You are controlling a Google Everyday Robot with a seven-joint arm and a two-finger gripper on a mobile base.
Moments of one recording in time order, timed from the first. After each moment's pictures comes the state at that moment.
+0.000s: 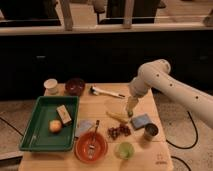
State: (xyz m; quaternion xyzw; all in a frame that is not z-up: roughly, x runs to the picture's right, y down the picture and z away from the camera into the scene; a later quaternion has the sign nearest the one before) arm 0.133 0.051 0.768 -0.24 -0.11 0.11 0.96
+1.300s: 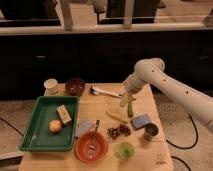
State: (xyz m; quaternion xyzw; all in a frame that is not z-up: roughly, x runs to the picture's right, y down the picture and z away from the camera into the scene) arm 0.103 0.032 0.798 -0.26 -0.15 0.14 0.94
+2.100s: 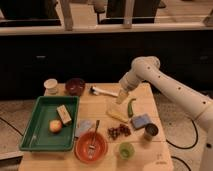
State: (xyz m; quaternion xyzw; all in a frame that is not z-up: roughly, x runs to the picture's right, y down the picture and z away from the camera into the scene) arm 0.094 0.023 0.824 -0.27 -0.16 0.16 0.94
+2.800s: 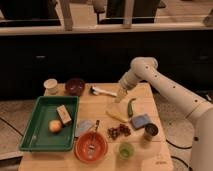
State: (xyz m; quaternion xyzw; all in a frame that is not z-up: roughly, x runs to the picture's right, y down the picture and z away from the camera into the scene) arm 0.090 0.027 0.858 -0.28 -0.17 0.18 0.93
